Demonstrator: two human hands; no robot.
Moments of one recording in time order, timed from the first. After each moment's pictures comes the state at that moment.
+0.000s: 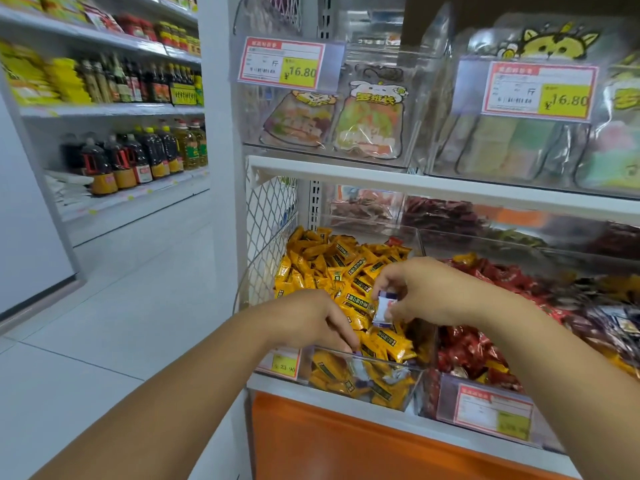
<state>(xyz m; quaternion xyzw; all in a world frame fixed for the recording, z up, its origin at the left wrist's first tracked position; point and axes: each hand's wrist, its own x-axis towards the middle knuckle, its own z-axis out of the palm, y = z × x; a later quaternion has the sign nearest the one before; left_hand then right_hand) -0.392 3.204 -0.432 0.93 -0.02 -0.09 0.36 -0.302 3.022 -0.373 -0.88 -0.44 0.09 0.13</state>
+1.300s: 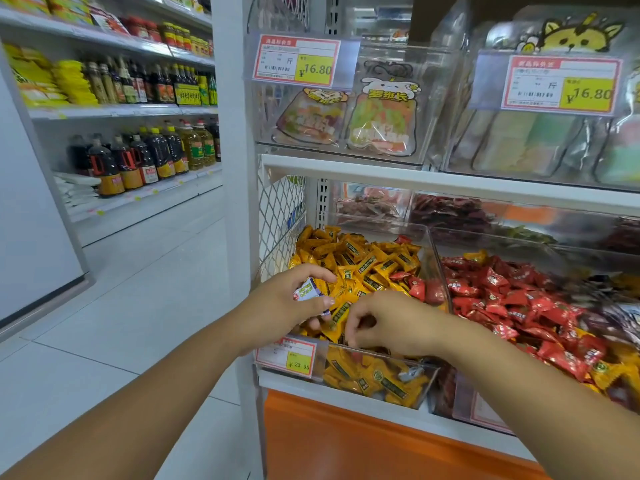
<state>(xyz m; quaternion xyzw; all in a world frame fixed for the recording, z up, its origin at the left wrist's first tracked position) -0.429 3.227 -0.429 0.85 0.04 0.09 0.52 -0.316 3.058 -0.422 -0.84 -0.49 0.16 0.15</state>
